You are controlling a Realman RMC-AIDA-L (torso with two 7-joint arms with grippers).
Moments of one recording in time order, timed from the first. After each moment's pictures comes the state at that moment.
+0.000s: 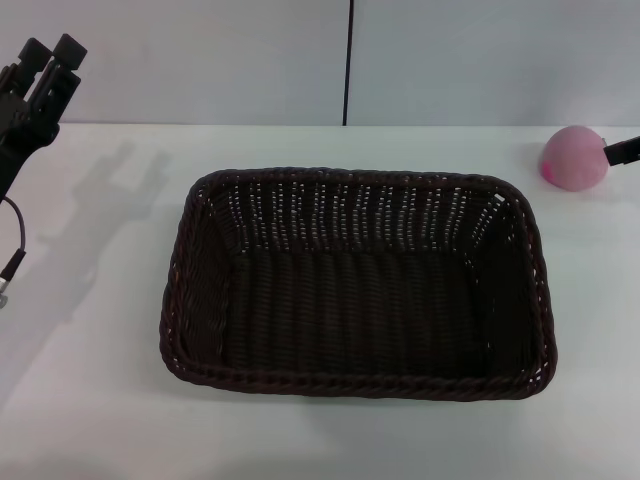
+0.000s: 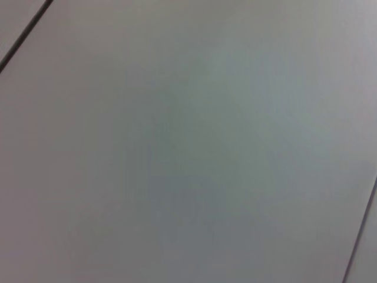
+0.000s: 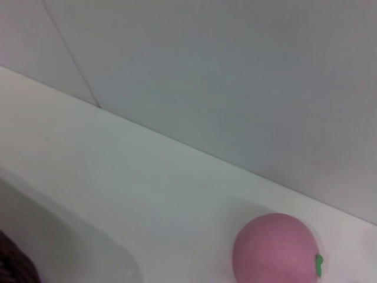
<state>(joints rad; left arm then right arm) -0.38 -2.07 0.92 0.14 0.78 1.55 -0.92 0.73 1.94 -0.72 -0.98 -2.64 -1.46 2.20</state>
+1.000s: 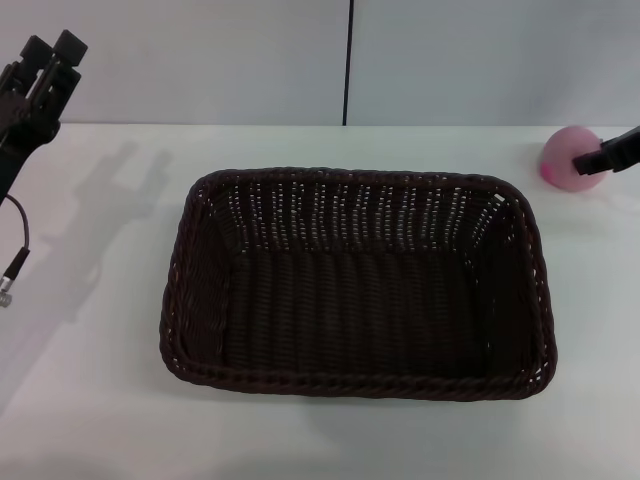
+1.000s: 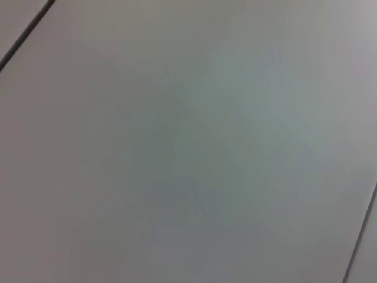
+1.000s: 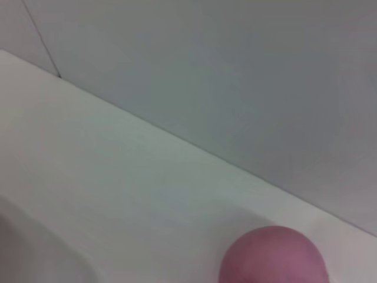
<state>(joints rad) -0.39 -2.07 0.91 0.12 0.77 1.56 -0.93 0.79 1.96 -0.86 -0.75 -2.68 -1.14 2.19</state>
